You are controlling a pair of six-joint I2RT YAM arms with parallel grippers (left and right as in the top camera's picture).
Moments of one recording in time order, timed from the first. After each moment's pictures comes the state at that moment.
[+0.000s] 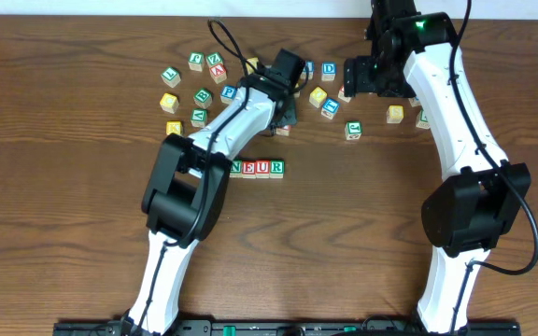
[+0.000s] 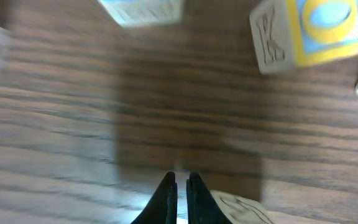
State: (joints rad) left arm -0.49 2.32 1.81 -0.71 -0.10 -0.54; right arm 0.20 2.12 2.10 -1.27 0.02 0.23
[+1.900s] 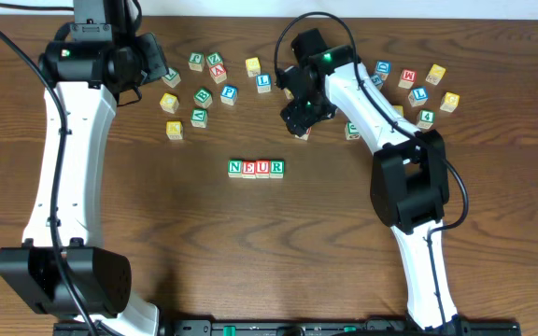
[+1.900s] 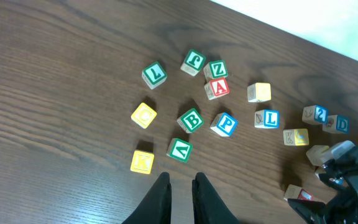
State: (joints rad) left arm 0.00 1.75 1.81 -0.99 0.07 -0.33; right arm 0.41 2.41 2.10 -1.09 -0.09 -0.29
